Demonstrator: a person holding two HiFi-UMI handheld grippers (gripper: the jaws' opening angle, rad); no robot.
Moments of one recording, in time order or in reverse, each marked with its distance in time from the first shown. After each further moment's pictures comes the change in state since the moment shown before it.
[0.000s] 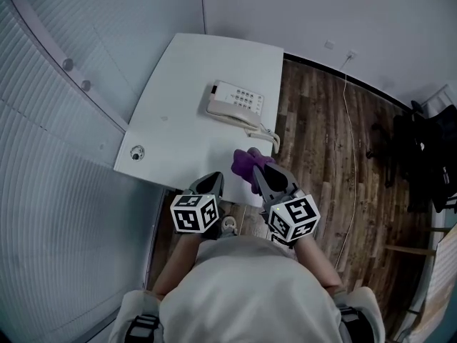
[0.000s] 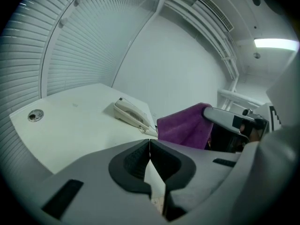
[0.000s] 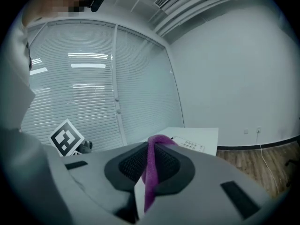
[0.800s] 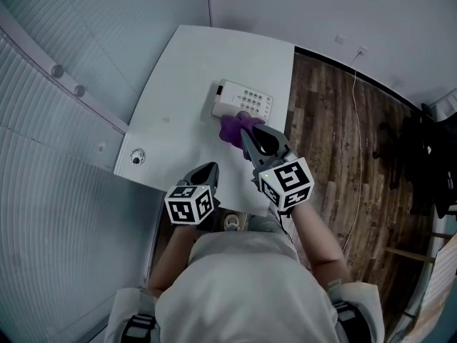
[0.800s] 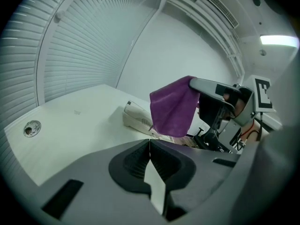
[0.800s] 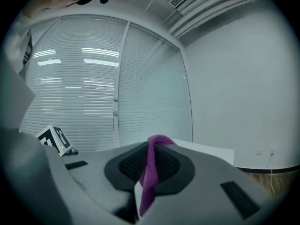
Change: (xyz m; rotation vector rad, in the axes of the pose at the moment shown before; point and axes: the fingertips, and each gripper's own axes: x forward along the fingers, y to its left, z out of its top) left arm 0.038 0.051 0.036 0.003 0.009 0.052; right arm 0.118 -0.024 0.060 -0.164 -0.054 0.096
